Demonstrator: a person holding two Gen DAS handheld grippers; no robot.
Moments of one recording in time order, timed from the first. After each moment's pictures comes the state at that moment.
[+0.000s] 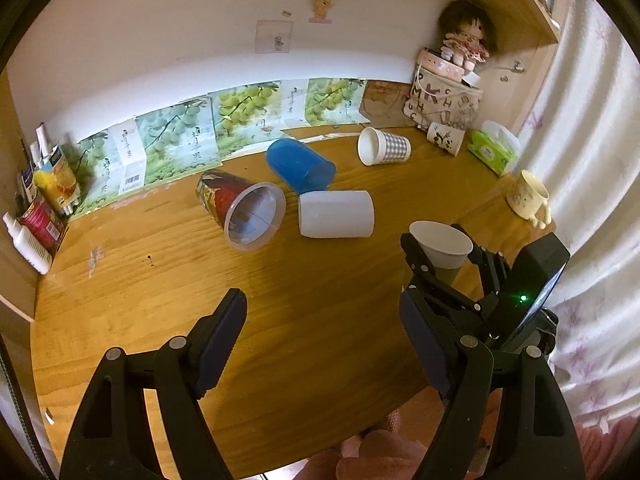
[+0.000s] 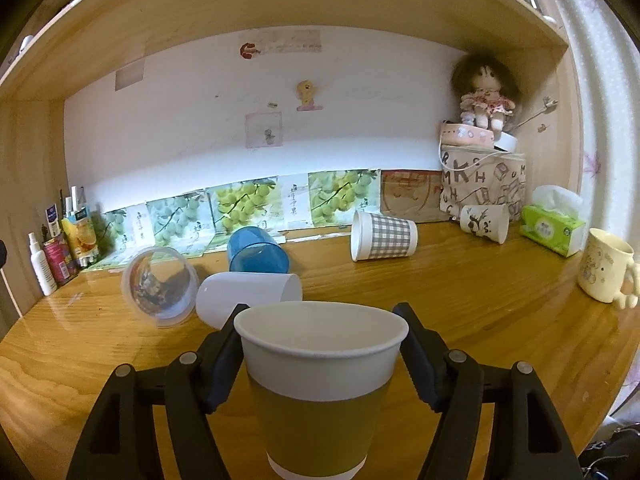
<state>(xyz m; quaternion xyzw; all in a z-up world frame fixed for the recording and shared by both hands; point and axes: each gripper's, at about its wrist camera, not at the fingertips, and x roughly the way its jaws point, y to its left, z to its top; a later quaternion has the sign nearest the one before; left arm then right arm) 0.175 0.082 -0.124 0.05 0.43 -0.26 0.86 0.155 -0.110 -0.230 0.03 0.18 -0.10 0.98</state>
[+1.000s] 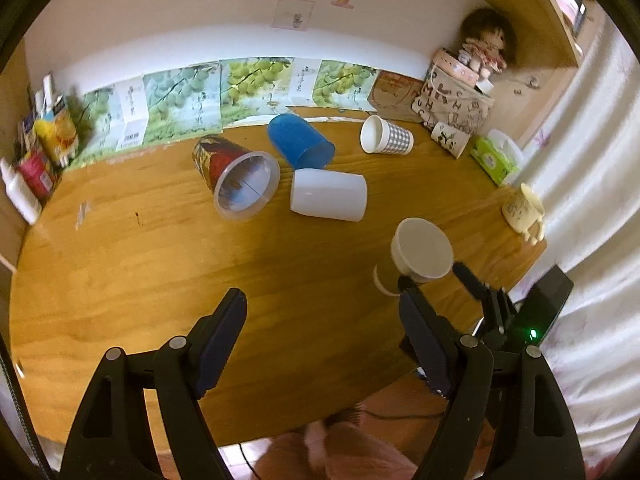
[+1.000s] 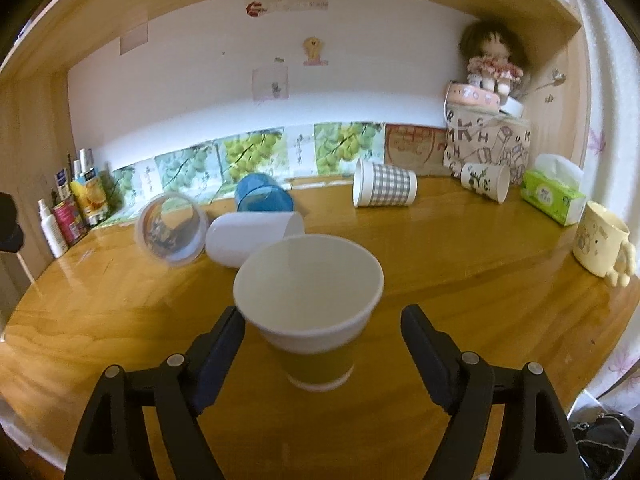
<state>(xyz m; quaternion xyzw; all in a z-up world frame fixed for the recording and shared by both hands) 0.165 0.076 -0.129 -0.02 0.47 -0.23 0.85 0.123 -0.112 -0.228 0.04 0.29 -0.07 0.95</state>
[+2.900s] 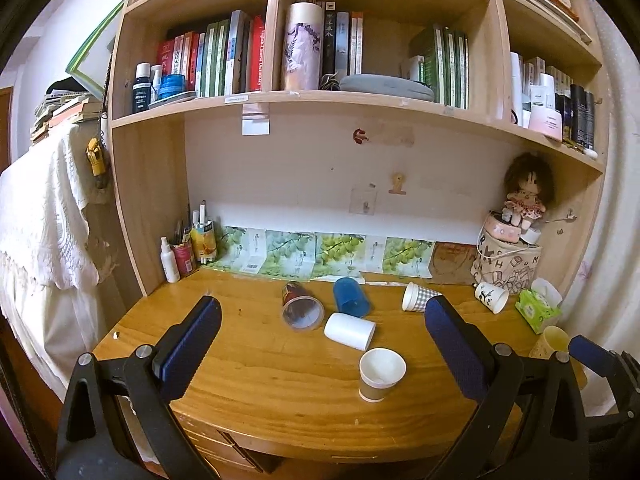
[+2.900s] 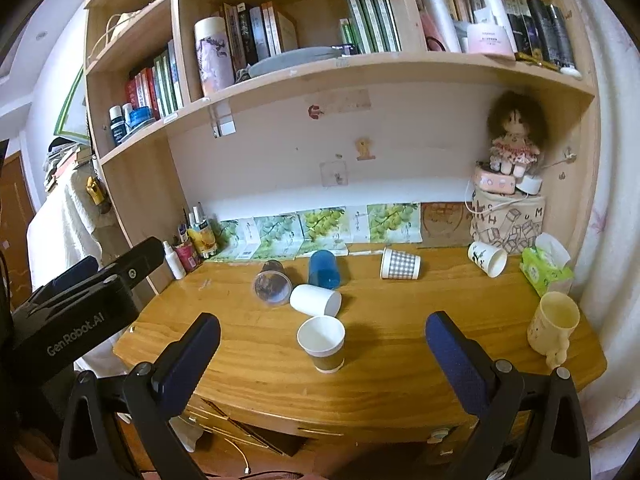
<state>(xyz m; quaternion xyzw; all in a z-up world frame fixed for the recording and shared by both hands) -0.008 -0.015 -0.002 -0.04 0.19 0.03 0.98 -0.011 -0.200 -0.022 0.04 0.25 0.10 0.96</state>
